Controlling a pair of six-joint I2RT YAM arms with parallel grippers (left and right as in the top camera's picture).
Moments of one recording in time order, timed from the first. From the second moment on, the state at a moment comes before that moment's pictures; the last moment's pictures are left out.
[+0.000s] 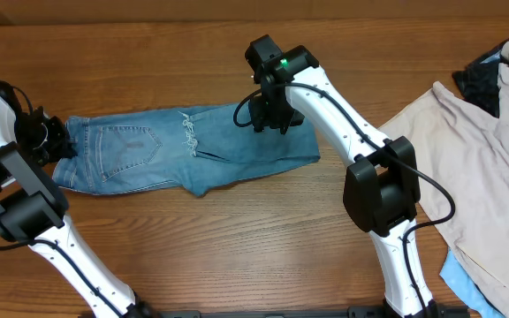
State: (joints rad) left arm 0.58 2.42 2.01 -1.26 0.20 -0.05; right arm 0.52 2.33 2.14 -1.24 -0.04 0.31
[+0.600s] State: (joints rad) left arm 0.75 2.32 2.43 -1.42 0.24 -0.10; right arm 0.30 2.33 2.14 -1.22 0.00 0.33
